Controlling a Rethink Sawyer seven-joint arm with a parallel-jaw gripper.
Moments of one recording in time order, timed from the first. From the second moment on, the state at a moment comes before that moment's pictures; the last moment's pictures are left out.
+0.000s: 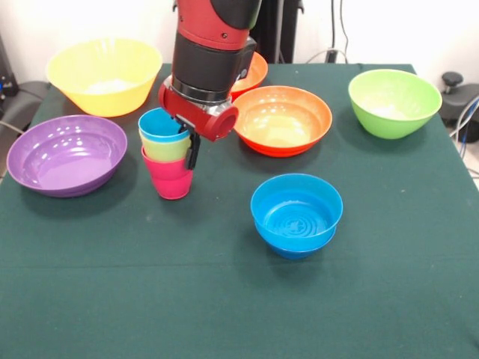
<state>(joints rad) -0.15 -0.41 -0.26 1.57 0.21 0.23 2.03</state>
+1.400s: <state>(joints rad) -0.12 -0.46 -0.27 1.53 0.21 0.49 2.03</state>
